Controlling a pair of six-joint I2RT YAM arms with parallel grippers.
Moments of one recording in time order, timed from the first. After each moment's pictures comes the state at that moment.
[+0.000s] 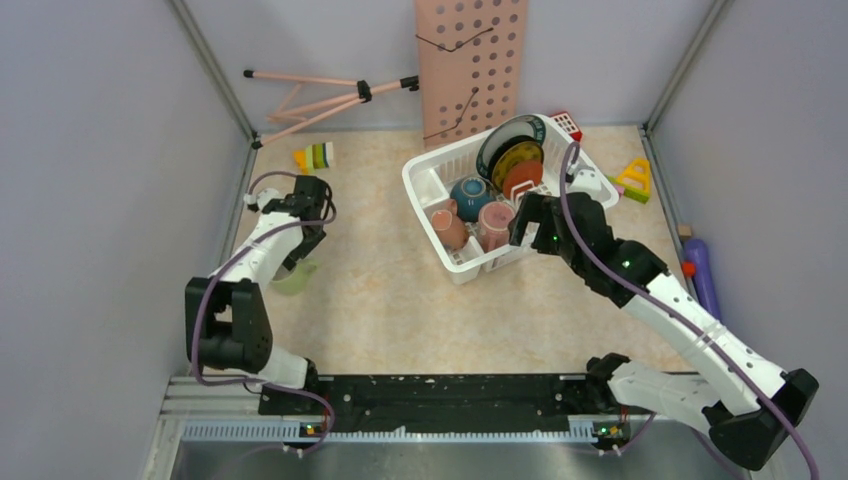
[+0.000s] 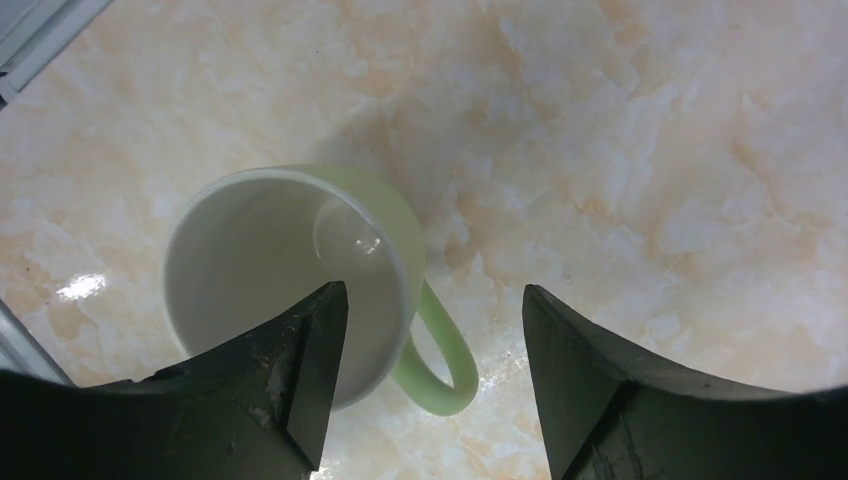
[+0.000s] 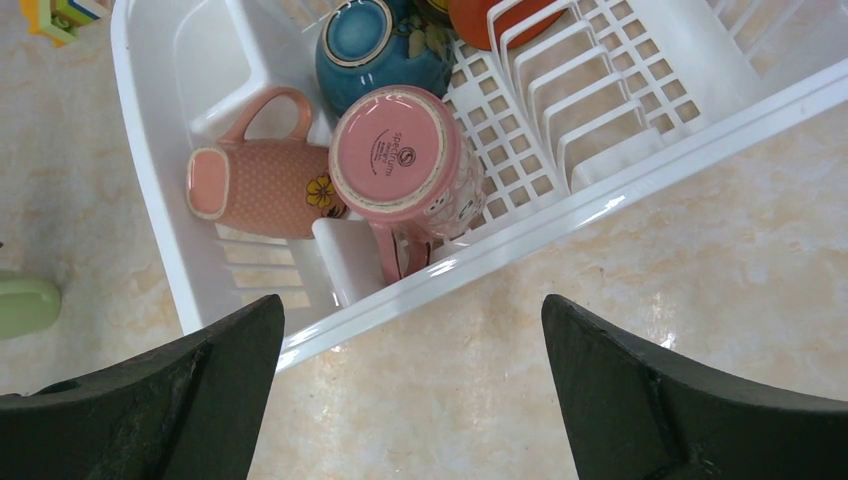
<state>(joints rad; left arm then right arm) -0.11 1.46 1.07 -0.84 -0.62 -0.98 0.65 0.98 1.01 -0.61 0.39 0.58</state>
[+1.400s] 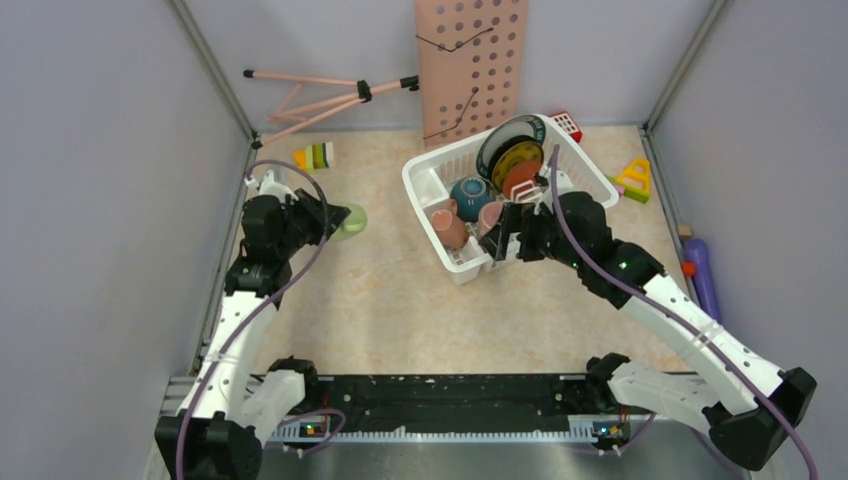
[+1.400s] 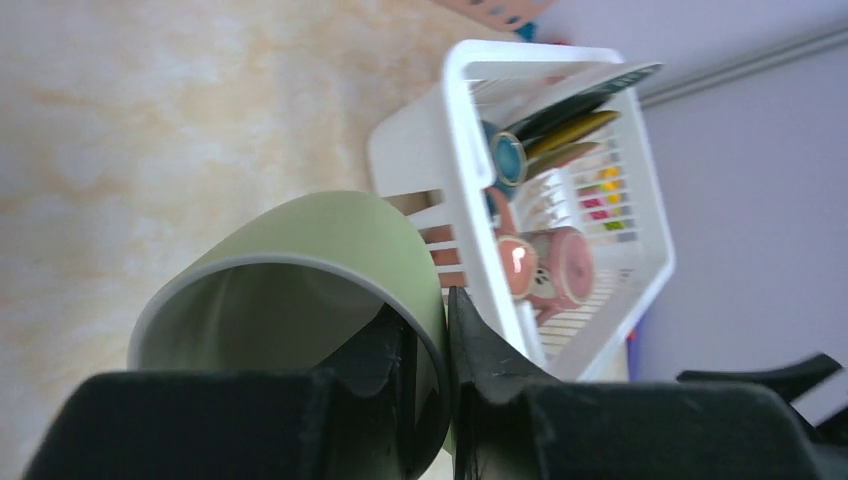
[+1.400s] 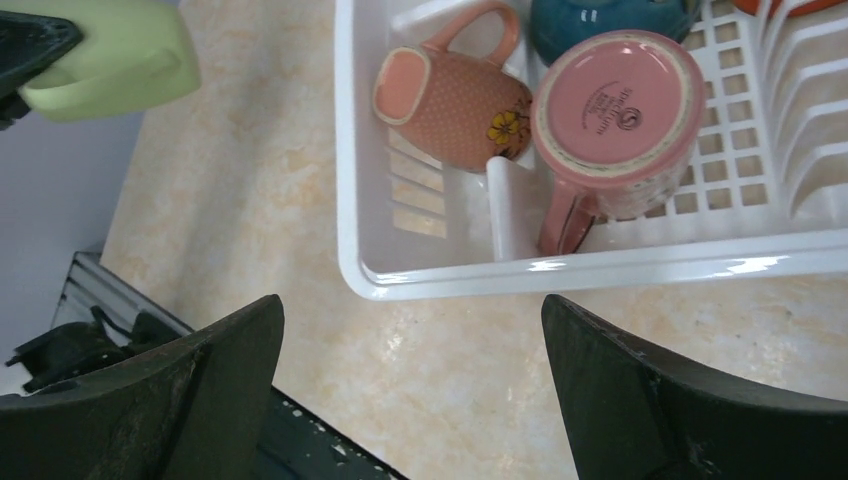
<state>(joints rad) -0.06 0.92 0.83 -0.29 0.26 -0.76 0.65 0.96 0.97 -0.50 0.02 0.50</state>
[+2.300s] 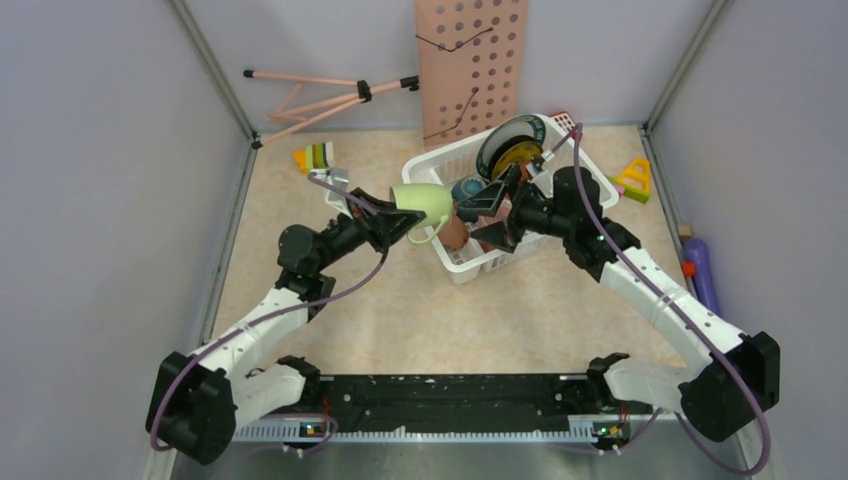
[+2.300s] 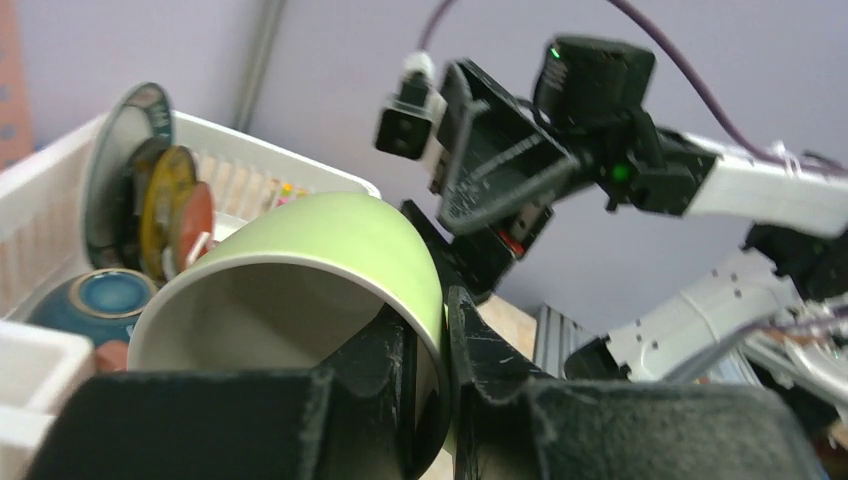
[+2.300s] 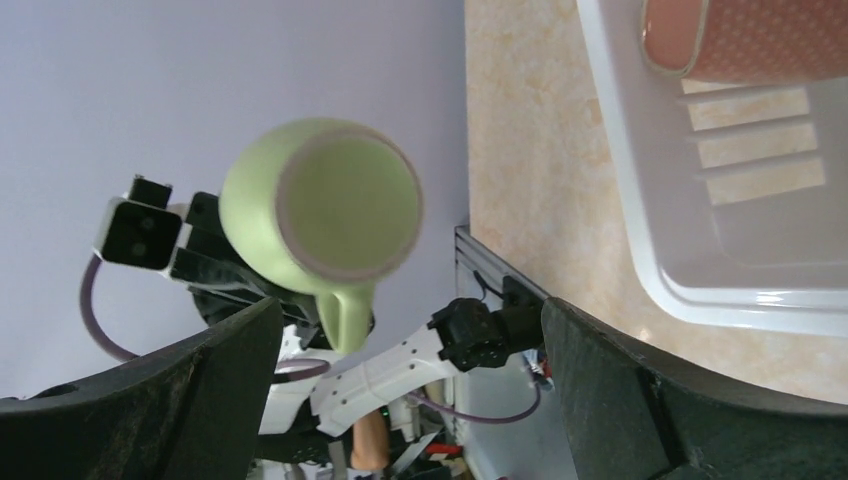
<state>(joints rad) -0.41 1.03 0.57 0.89 0.62 -0.75 0.49 1.15 0.97 -0.15 -0.53 1.22</state>
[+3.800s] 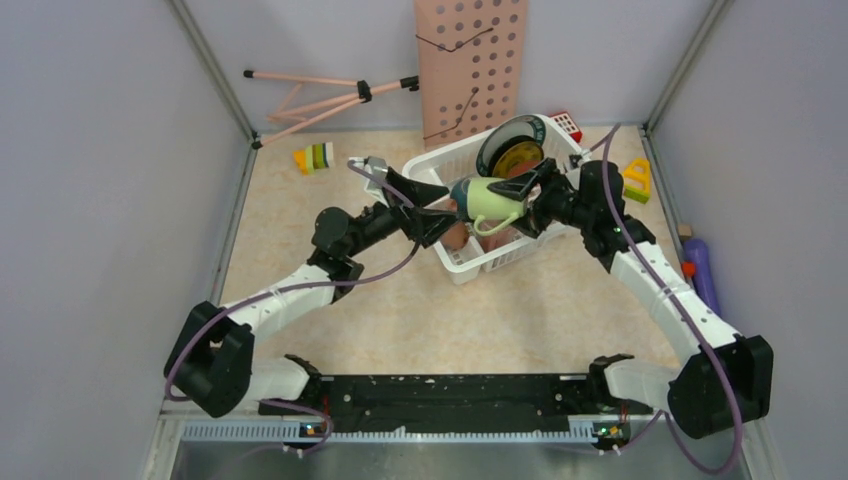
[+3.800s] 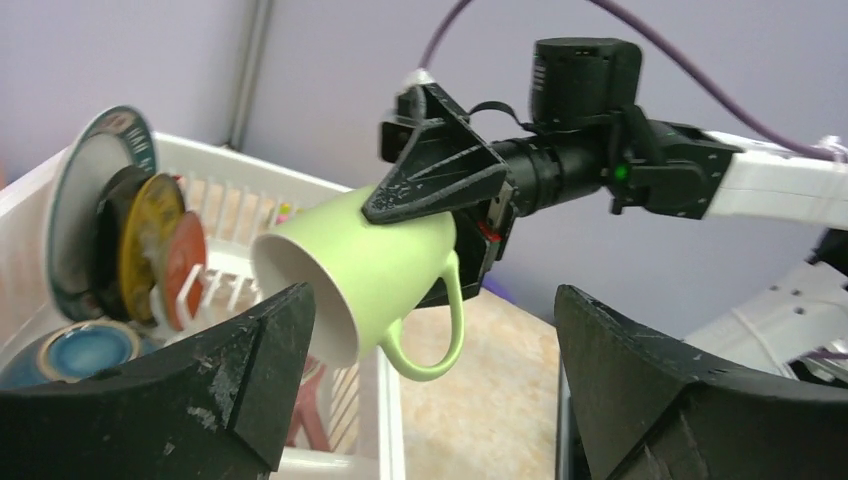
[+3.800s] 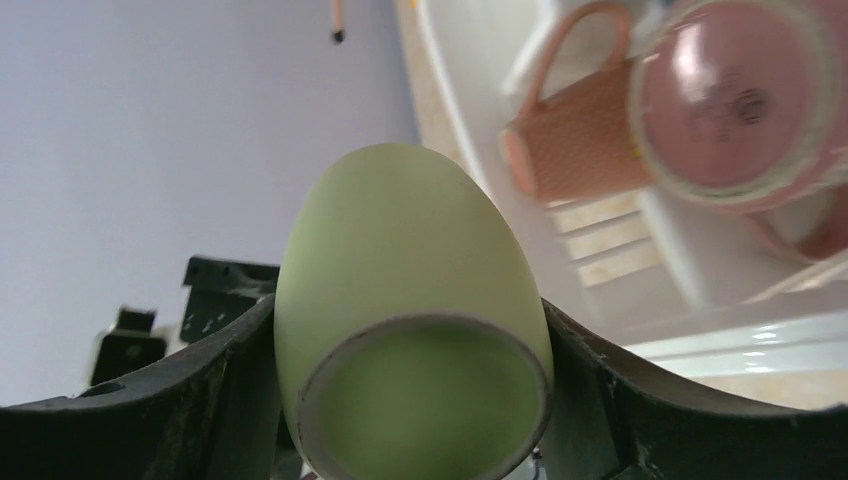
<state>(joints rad) -0.57 1.31 0.70 1.02 0.58 -0.65 0.29 1.17 0.94 -0.12 -0.55 1.28</state>
